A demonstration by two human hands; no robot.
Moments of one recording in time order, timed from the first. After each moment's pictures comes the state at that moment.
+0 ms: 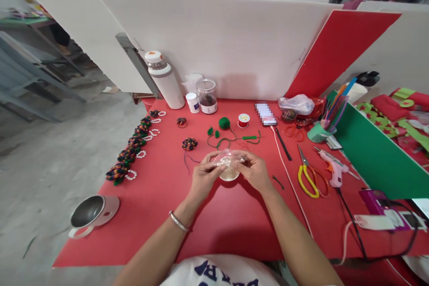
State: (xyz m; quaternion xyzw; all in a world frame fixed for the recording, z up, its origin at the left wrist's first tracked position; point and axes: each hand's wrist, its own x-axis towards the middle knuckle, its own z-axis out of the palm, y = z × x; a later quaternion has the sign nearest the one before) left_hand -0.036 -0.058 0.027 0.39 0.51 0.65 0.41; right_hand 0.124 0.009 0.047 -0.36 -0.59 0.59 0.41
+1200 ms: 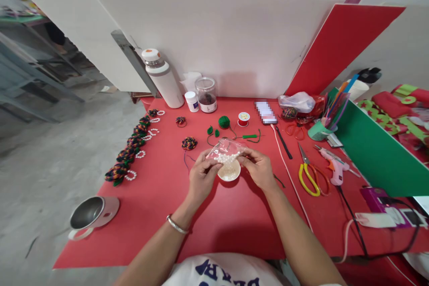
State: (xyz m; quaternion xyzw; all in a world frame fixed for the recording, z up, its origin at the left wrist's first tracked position) left_hand -0.042 -0.062 0.039 0.49 0.59 0.60 0.23; right_hand 0.127 0.013 0.045 -0.38 -0.57 0.58 0.44
